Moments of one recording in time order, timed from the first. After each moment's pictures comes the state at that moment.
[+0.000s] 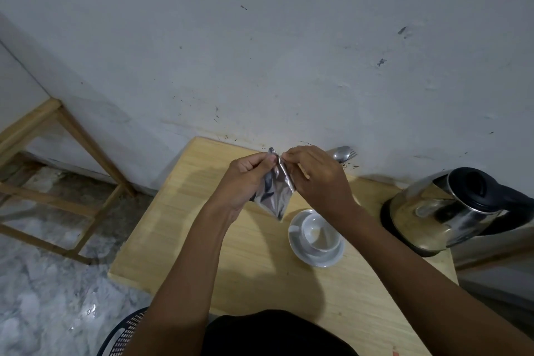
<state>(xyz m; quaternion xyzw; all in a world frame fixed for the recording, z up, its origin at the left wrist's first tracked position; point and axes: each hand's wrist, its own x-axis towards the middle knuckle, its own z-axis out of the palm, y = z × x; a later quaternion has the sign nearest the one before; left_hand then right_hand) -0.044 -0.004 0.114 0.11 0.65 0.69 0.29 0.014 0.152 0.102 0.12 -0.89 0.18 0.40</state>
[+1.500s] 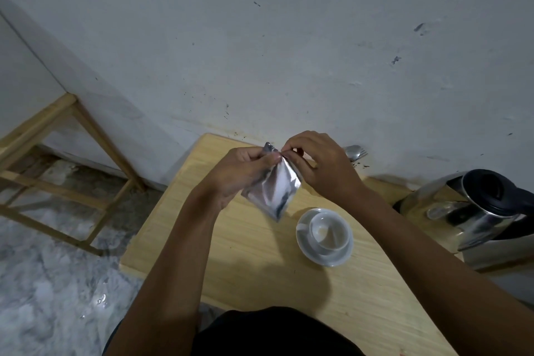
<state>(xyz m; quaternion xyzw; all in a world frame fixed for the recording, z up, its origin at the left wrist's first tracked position) -0.061 -0.028 0.127 0.15 0.66 0.66 0.34 -0.001 0.155 0.118 0.15 -0.91 0.25 0.30</state>
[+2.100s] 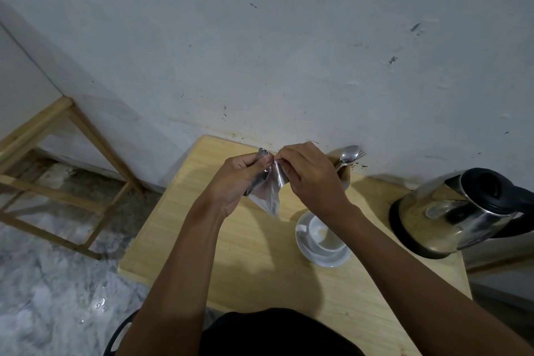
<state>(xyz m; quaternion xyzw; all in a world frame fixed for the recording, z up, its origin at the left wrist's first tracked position) -0.059 -0.023 0.106 0.10 0.63 0.70 0.31 0.000 0.136 0.093 0.14 -0.90 0.16 0.37</state>
